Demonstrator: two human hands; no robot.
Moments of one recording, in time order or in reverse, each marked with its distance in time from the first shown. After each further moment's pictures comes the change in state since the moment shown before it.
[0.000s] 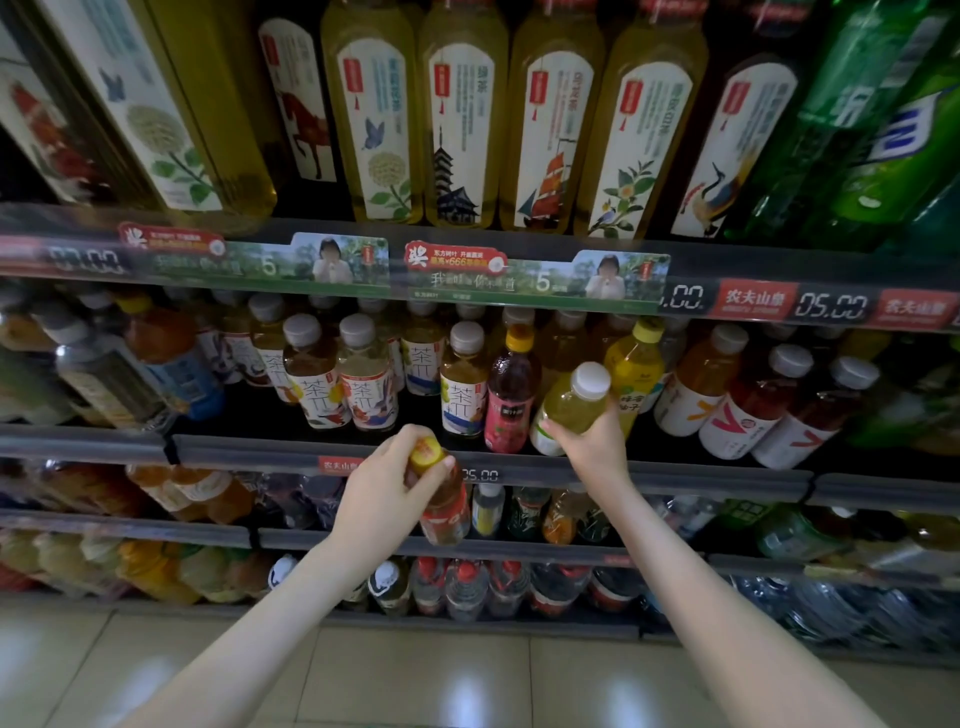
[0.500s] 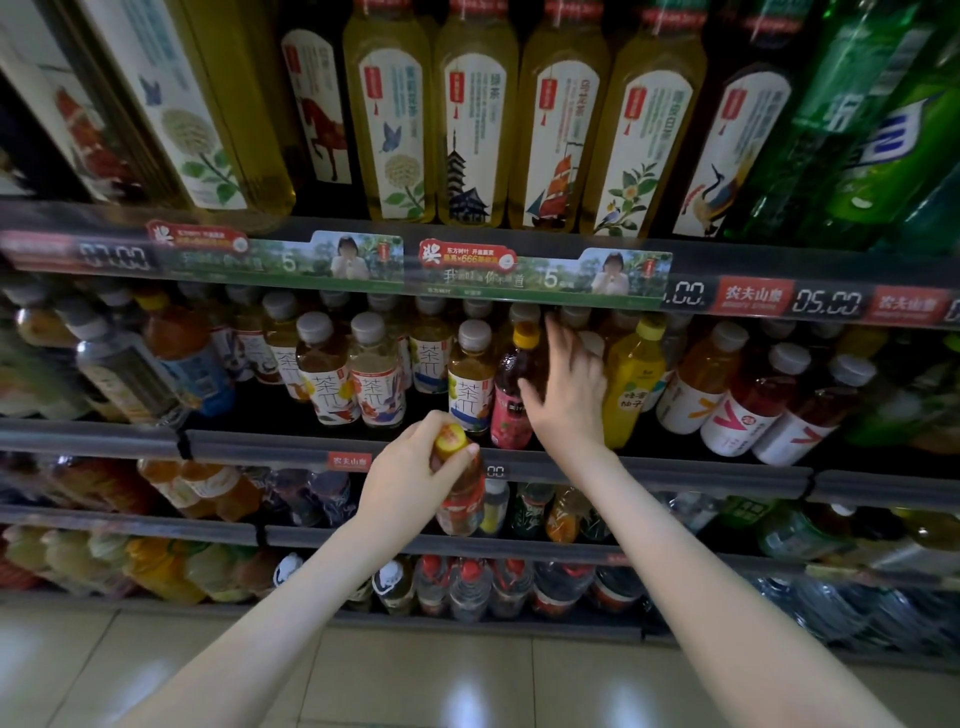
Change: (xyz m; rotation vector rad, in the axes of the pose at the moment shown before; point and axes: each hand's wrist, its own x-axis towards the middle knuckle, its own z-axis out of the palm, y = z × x) left_hand 0.002 0.015 -0.002 0.011 -0.014 0.023; right_hand -0.011 -0.064 0.024 -0.723 0.071 -0.498
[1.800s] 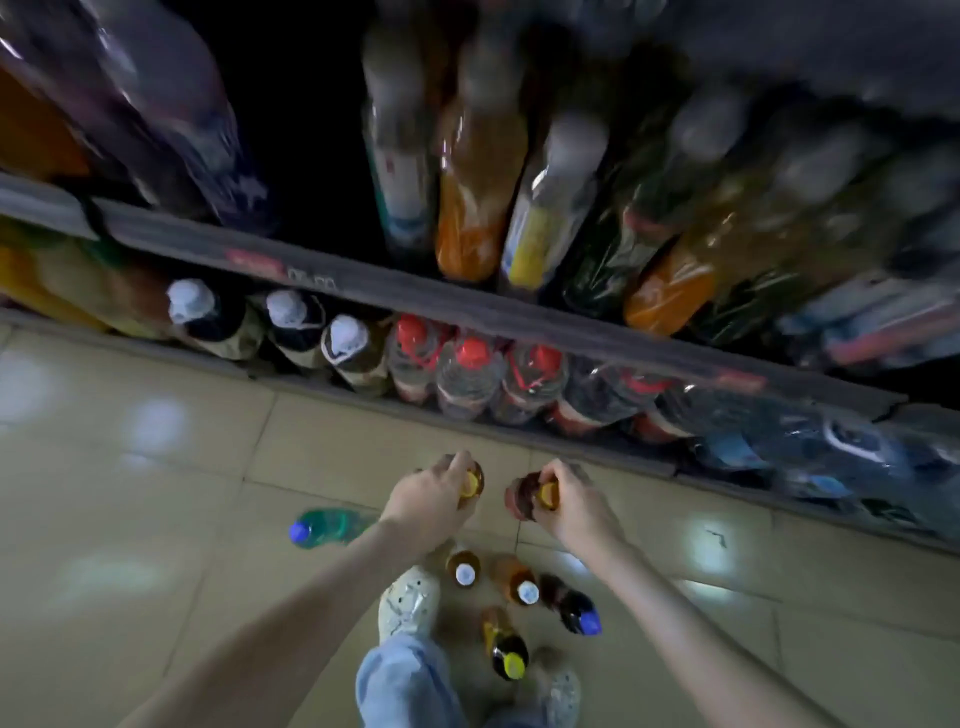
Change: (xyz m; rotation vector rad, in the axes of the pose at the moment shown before) left_hand -0.157 -0.297 0.395 0.380 -0.747 -0.363; right_hand -0.331 0.245 0.342 0.059 -0.976 0.322
